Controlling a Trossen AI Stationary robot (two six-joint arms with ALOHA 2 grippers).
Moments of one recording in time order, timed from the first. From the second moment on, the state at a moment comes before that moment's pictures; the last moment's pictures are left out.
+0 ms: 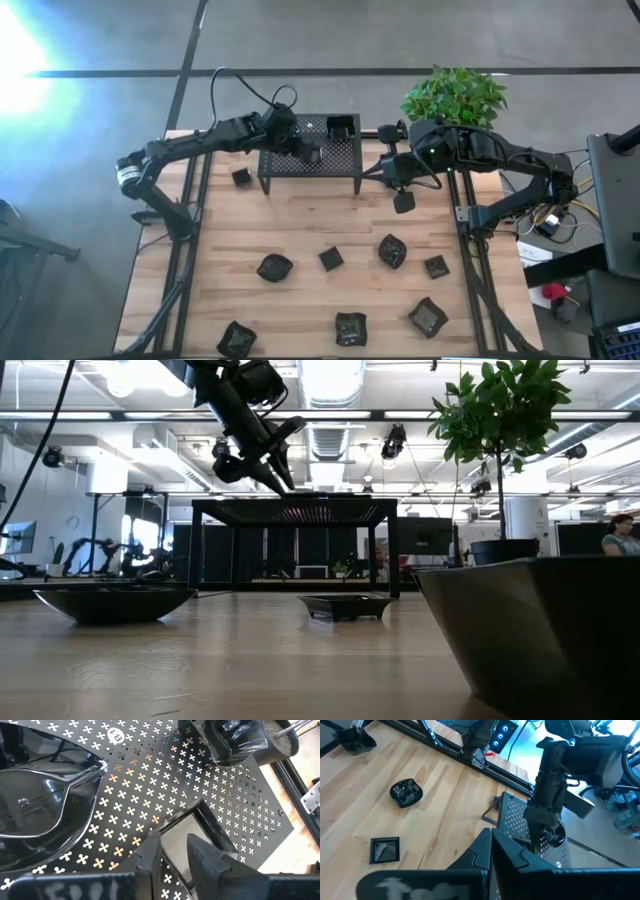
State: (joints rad) left arm 0.50 1.53 1.32 -0.55 -0.03 -0.64; right arm -0.06 1.32 1.59 -0.82 -0.02 -0.48
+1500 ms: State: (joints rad) left arm -0.06 1.14 0.94 -0.70 -0.05 -0.07; right arm -0.06 1.32 1.59 -0.84 -0.03 -0.42
